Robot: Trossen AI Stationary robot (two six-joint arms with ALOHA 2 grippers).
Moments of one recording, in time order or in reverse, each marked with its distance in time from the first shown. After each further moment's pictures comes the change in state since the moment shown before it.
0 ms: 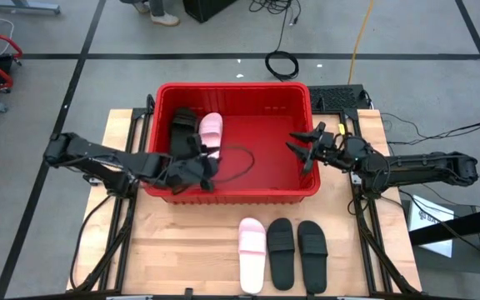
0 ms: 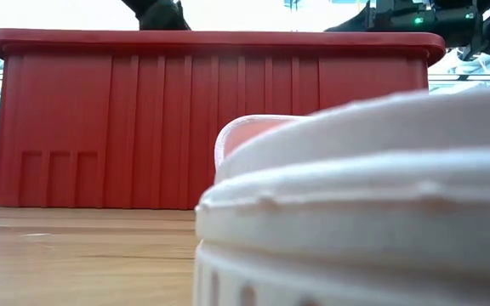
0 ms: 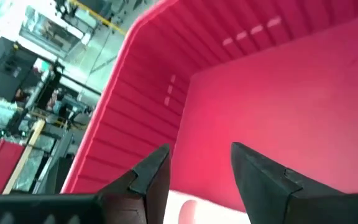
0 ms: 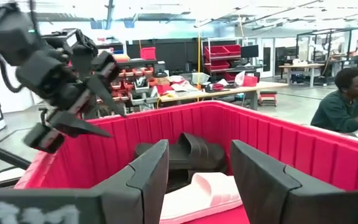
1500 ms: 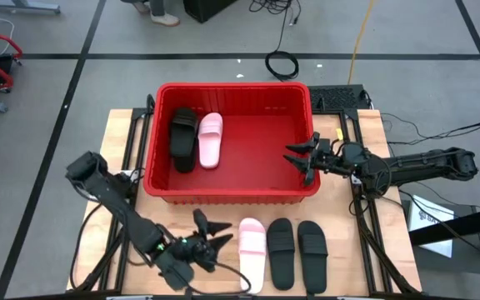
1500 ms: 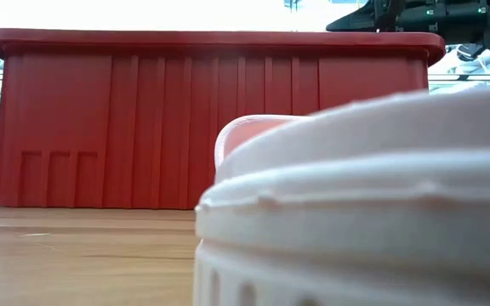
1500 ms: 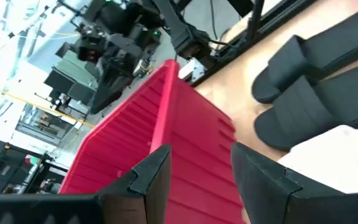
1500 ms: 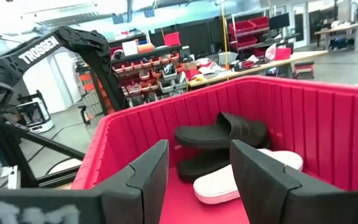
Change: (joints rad) left arm -0.569 0.395 0.303 0.096 -0.295 -0.074; right arm 0.111 0.001 0.000 -0.059 -0.005 0.152
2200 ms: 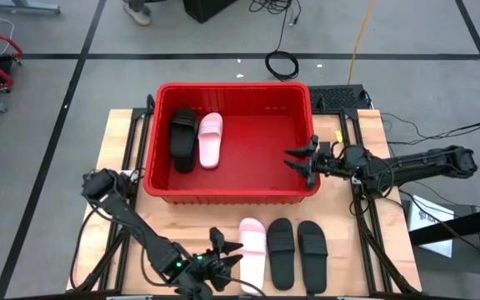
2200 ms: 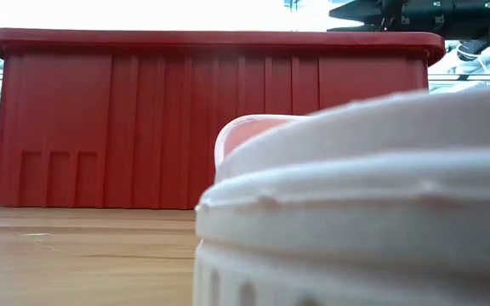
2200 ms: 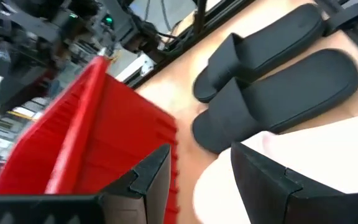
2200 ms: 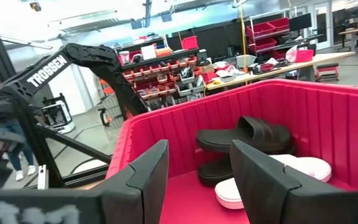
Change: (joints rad) left arm -0.007 0.223 0.179 -0.095 0.135 -0.163; right arm 0.051 -0.001 0.000 0.032 -0.020 0.009
